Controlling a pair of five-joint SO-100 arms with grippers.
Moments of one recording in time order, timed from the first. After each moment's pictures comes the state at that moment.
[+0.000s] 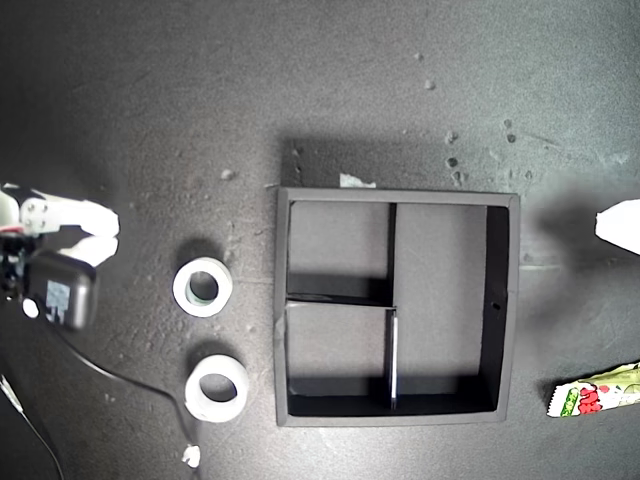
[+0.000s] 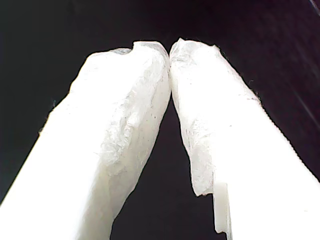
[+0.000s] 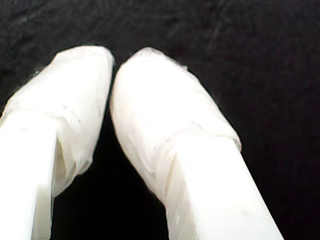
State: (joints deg) arm 0 3.7 191.2 176.5 65.7 -86.7; arm 1 1.6 187.8 178.3 36.9 43.2
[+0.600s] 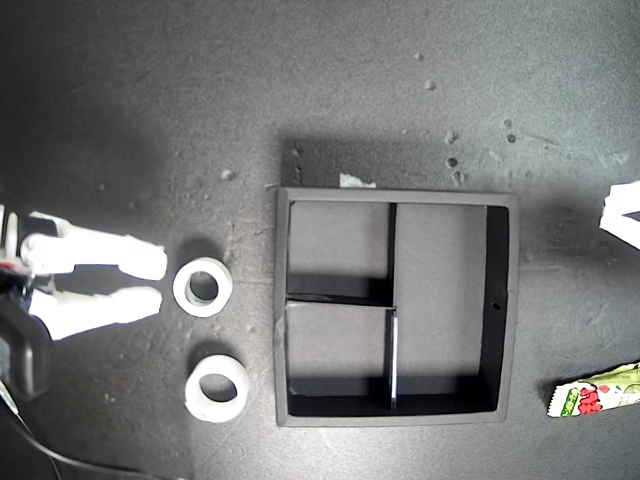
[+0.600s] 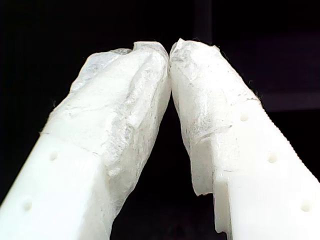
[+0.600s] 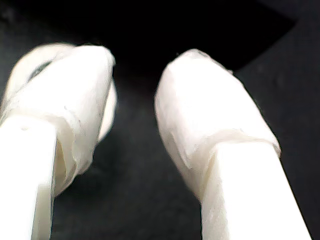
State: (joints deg) arm 0 10.5 191.2 176.6 37.5 -82.3; arm 1 4.6 187.8 178.3 18.8 84.0
